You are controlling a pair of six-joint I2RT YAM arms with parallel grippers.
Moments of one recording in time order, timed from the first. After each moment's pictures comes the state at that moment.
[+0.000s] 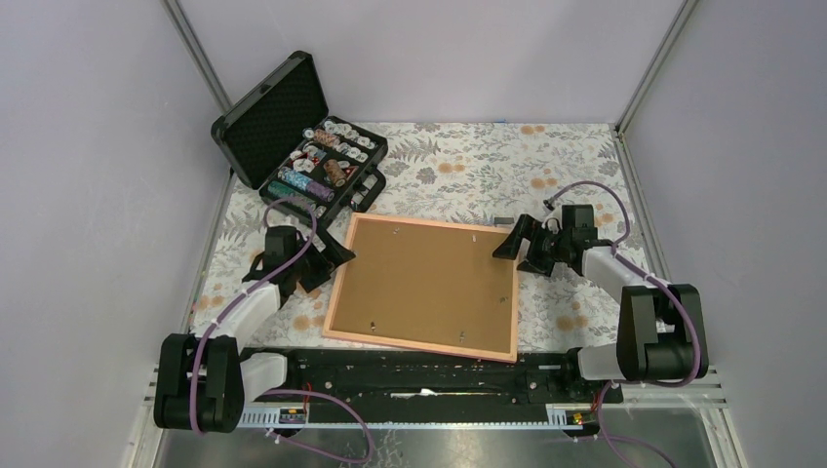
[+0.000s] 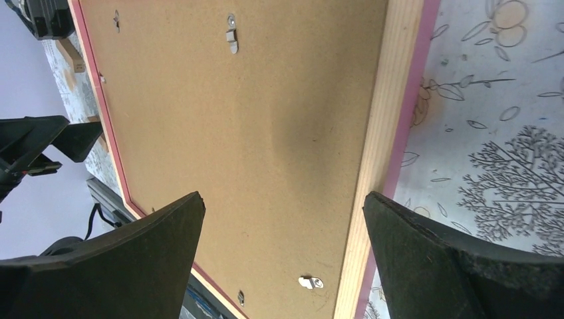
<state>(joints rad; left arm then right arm) -0.06 1.12 0.44 -0.10 0.29 -0.77 0.03 1.38 0.63 -0.21 -0.59 0.47</state>
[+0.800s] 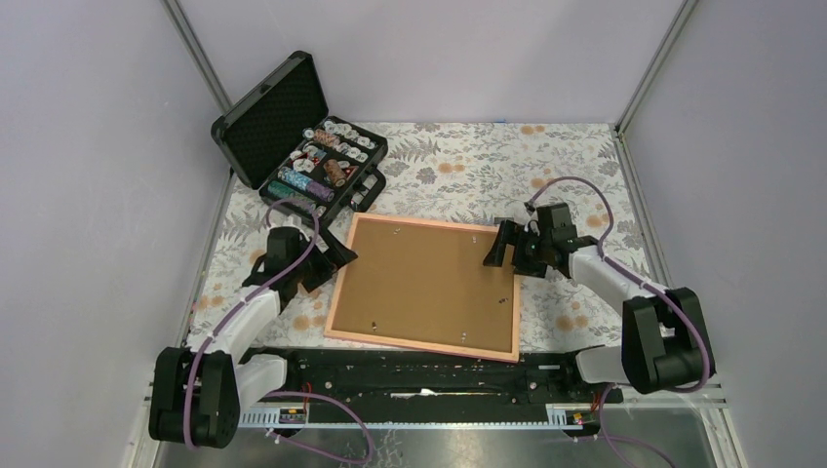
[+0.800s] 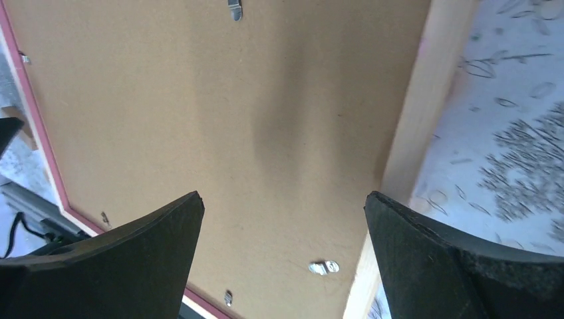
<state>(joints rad) -0.11 1.06 0.42 -0.11 0.26 -0.78 0.22 1.37 0.65 -0.24 -0.39 0.49</state>
